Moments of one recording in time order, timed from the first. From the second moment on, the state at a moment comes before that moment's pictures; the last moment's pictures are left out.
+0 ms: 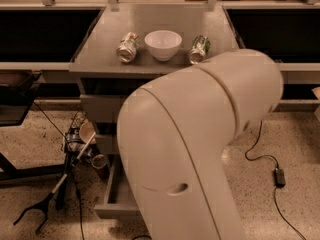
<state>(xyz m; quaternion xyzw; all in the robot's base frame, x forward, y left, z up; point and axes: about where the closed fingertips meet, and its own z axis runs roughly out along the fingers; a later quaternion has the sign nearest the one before) 0.580 -0.129 0.480 0.69 -0.69 0.19 0.06</state>
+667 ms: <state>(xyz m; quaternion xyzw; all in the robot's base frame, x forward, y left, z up) 0.556 -0.219 0.605 0.62 -0.75 0.22 0.04</state>
